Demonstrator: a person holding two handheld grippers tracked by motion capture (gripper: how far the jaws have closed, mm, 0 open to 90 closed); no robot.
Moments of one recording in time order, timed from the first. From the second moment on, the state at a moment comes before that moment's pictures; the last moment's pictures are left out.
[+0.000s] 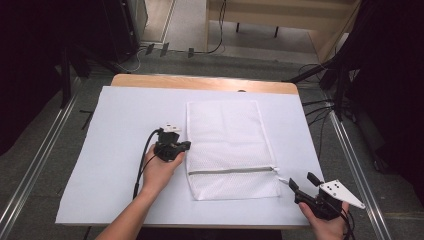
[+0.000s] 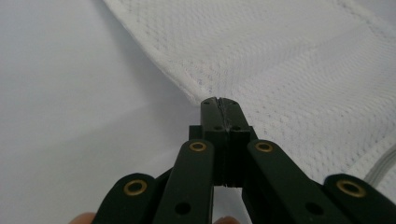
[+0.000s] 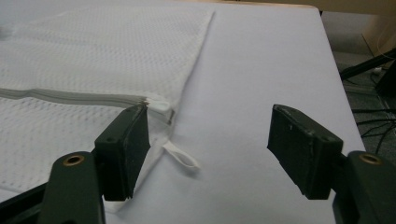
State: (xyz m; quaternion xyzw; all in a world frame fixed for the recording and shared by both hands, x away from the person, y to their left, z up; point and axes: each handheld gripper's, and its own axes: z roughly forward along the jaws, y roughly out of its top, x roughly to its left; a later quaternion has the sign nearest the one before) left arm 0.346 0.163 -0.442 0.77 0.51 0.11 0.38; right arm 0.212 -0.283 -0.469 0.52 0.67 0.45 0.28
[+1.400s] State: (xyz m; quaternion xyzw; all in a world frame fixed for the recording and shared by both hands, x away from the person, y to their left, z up) left arm 0.327 0.254 -0.447 0.66 0.57 0.14 0.46; right arm 0.205 -0.224 -0.464 0.47 0.69 0.49 0.24
